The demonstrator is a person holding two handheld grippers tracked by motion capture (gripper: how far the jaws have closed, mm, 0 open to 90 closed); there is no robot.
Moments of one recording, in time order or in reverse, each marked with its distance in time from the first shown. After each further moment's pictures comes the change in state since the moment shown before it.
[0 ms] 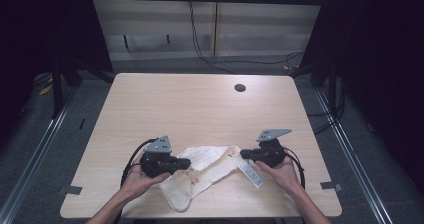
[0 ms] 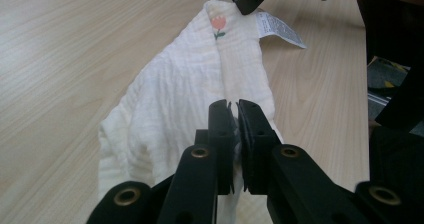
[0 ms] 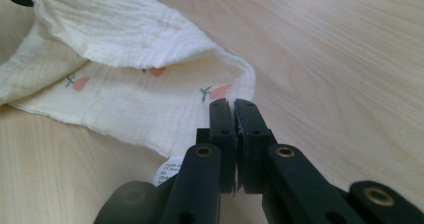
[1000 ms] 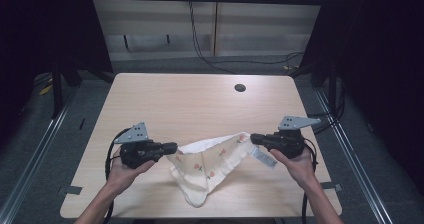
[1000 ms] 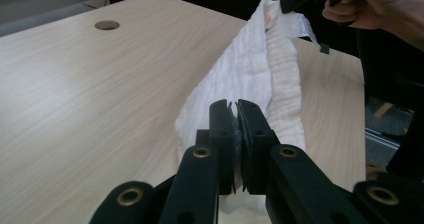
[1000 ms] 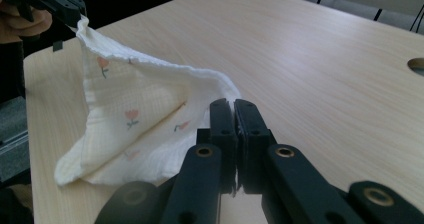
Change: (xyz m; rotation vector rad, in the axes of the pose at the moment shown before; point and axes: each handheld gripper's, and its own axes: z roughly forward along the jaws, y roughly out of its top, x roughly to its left) left arm 0.007 0.017 -0.056 -0.185 0.089 0.006; right arm 0.005 0.035 -0.067 -0.210 -0.004 -0.050
